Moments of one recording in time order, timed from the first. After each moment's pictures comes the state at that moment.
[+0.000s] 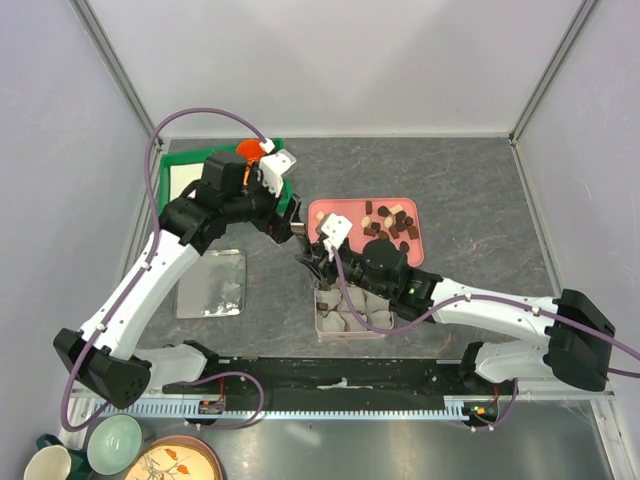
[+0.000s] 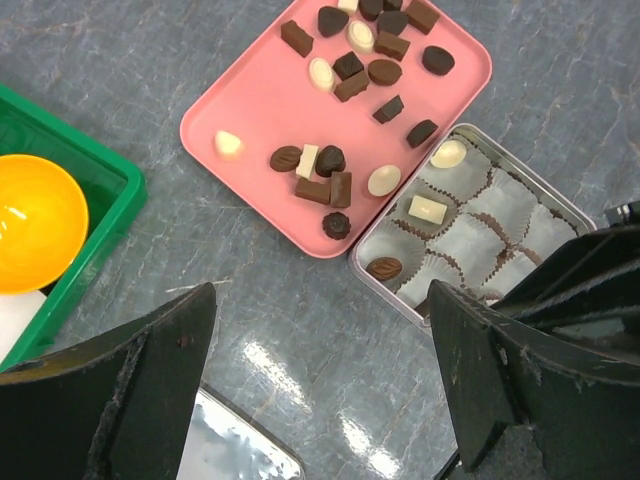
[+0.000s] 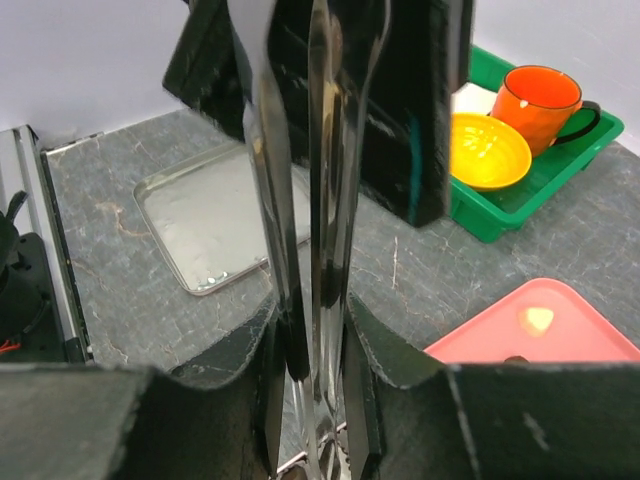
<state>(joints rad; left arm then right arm) -0.49 1.23 1.34 -0.72 0.33 0.16 1.07 1.26 0.79 0.42 0.04 -0.01</state>
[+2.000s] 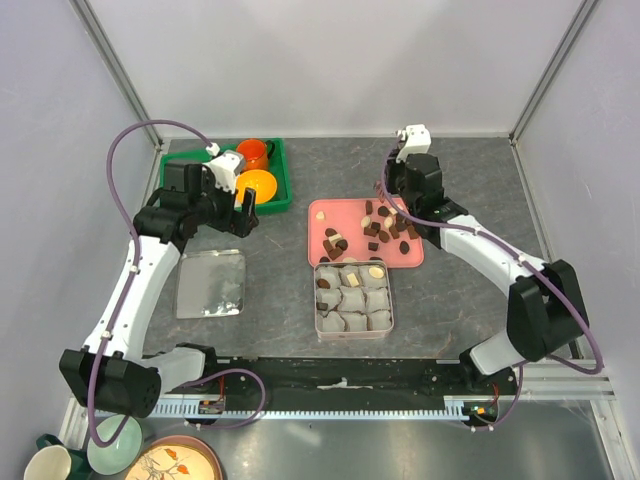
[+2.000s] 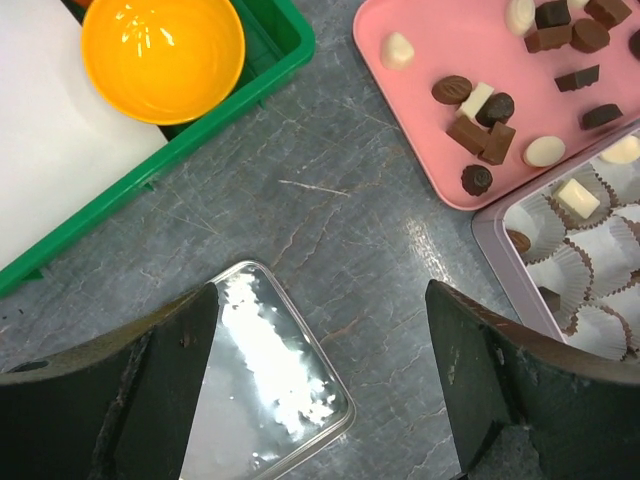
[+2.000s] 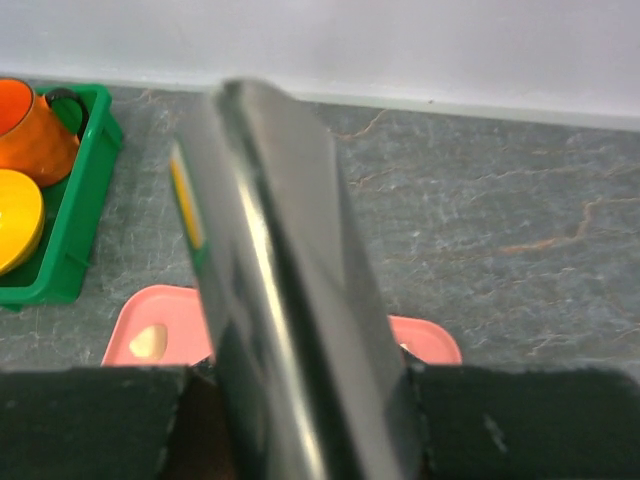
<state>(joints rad) -0.16 1.17 1.21 -0.75 0.28 0.17 0.45 1.49 1.07 0.20 0.26 0.13</state>
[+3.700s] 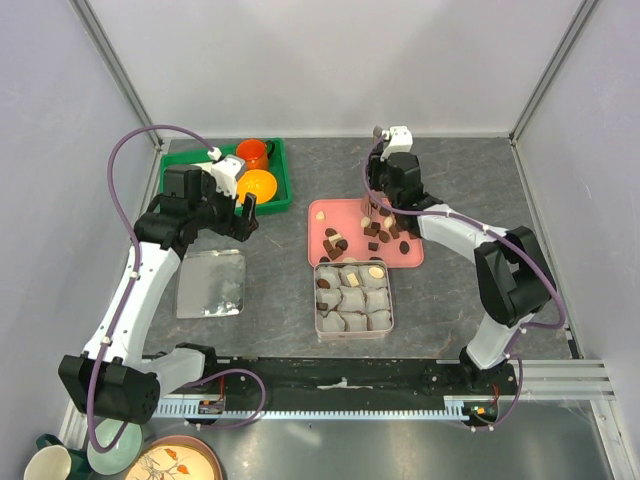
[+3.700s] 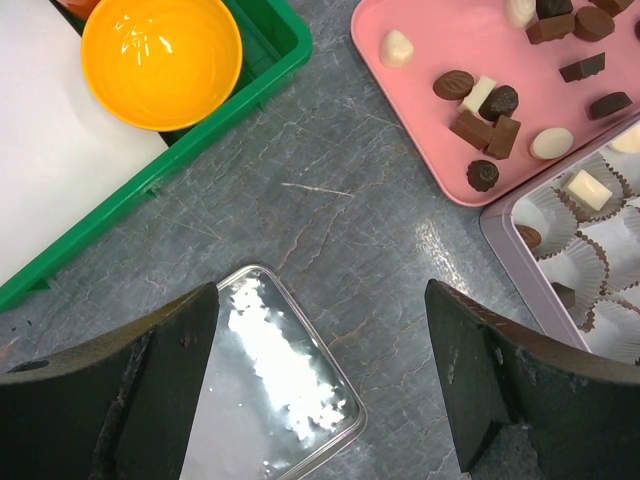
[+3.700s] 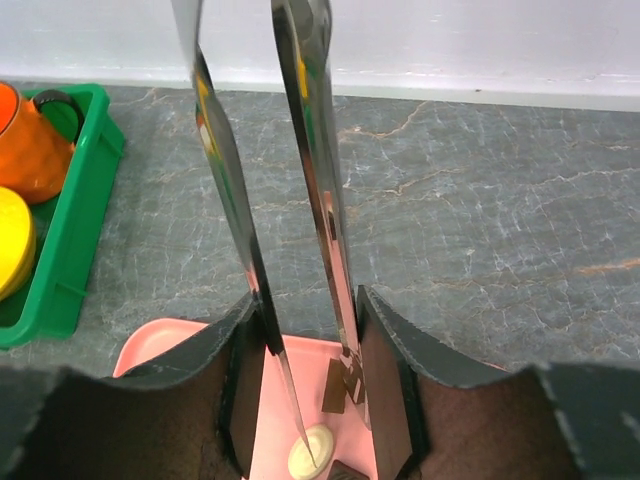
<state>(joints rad) -0.16 1.14 1.15 -0.70 0.29 0.21 0.45 1.74 1.15 0.35 0.23 0.18</state>
